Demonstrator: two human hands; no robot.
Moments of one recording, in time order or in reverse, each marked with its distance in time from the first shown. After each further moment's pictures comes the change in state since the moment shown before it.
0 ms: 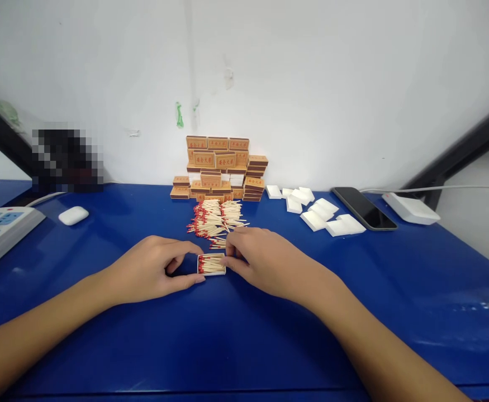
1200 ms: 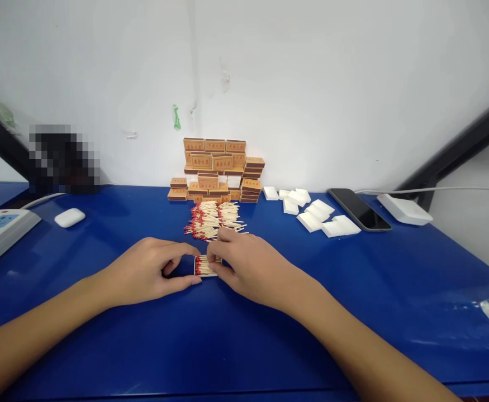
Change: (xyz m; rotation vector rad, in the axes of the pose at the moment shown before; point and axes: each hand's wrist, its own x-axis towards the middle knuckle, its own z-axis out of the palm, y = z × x) left_hand 0.001 -0.002 -0.002 0.002 -0.012 0.017; right_hand 0.005 -0.008 0.014 0.023 0.065 -0.118
